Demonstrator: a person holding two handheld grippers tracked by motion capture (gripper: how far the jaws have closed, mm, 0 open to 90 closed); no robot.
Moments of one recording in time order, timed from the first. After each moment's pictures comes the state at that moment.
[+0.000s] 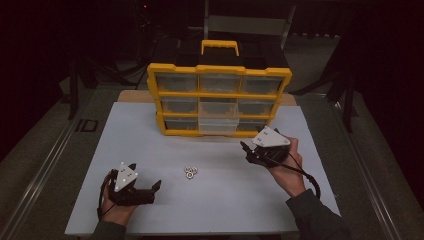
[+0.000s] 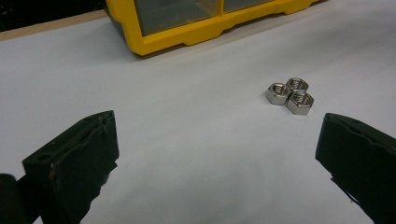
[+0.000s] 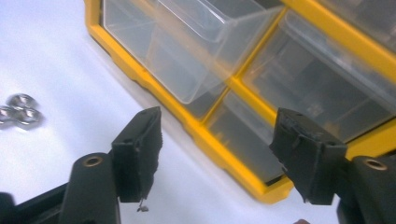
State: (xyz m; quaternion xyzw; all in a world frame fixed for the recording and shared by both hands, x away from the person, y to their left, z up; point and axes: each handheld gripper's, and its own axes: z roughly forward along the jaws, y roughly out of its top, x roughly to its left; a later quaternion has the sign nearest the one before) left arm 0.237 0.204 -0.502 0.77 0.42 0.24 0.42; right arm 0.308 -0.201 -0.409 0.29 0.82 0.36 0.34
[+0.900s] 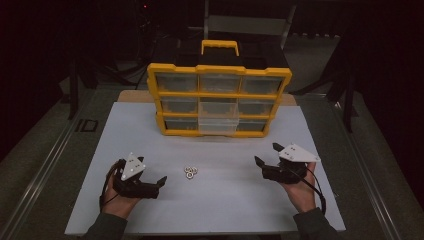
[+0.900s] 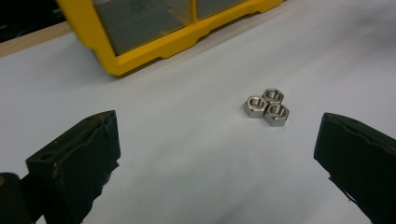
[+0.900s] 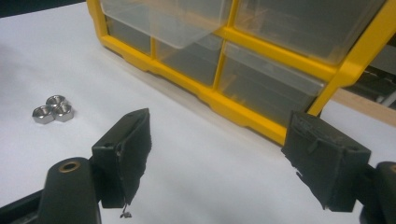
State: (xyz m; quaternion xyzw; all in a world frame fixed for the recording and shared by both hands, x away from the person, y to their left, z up) left arm 0.258 0.187 -0.470 0.81 0.38 0.21 0.39; right arm 0.275 -0.254 -0.448 0.37 0.77 0.44 0.28
